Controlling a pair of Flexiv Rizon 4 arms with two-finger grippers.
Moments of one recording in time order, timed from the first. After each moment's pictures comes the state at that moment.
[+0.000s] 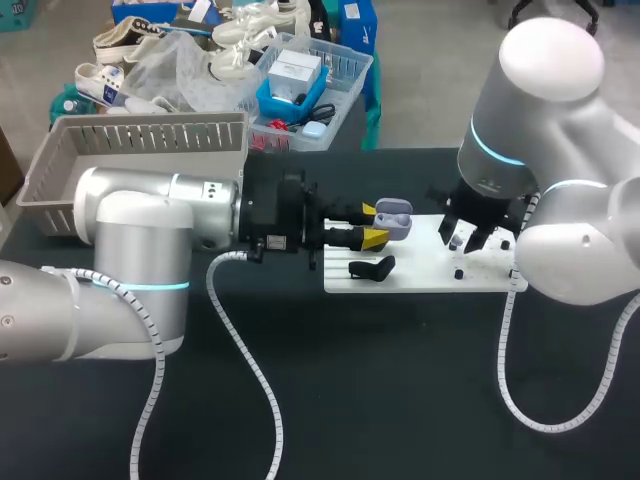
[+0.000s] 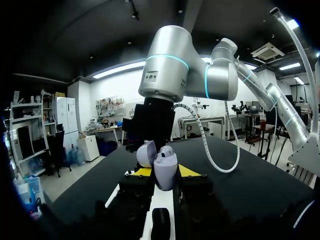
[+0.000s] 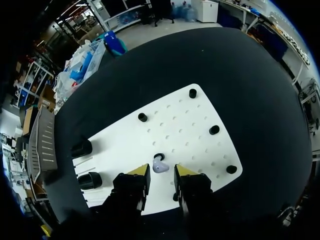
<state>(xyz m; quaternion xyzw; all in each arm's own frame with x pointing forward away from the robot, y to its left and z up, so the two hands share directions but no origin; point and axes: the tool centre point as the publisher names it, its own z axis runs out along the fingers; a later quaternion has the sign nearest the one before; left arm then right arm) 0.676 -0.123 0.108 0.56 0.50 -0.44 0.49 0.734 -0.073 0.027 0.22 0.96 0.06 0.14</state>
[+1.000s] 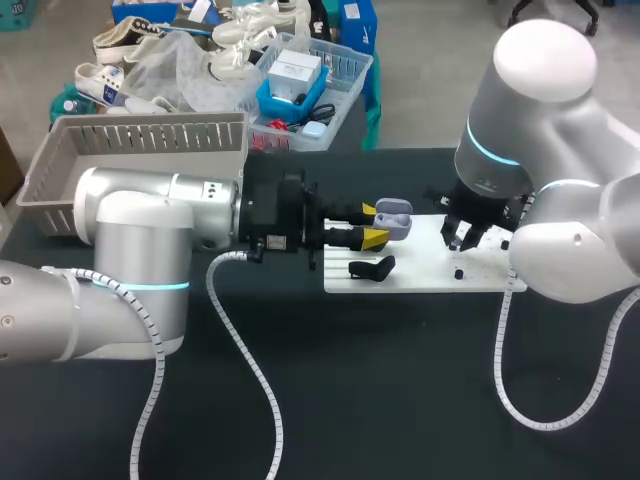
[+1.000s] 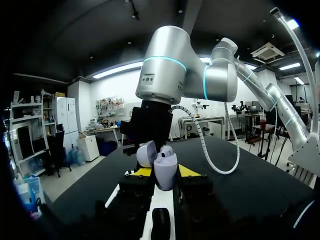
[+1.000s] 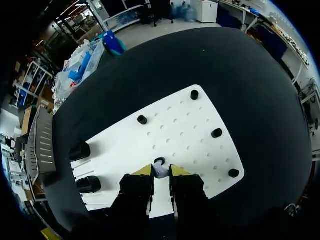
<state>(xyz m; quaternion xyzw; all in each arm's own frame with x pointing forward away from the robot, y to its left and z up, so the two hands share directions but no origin) 0.676 -0.123 0.108 0.56 0.50 -0.44 0.49 0.739 -0.073 0.022 0.22 0.96 0.06 0.14</state>
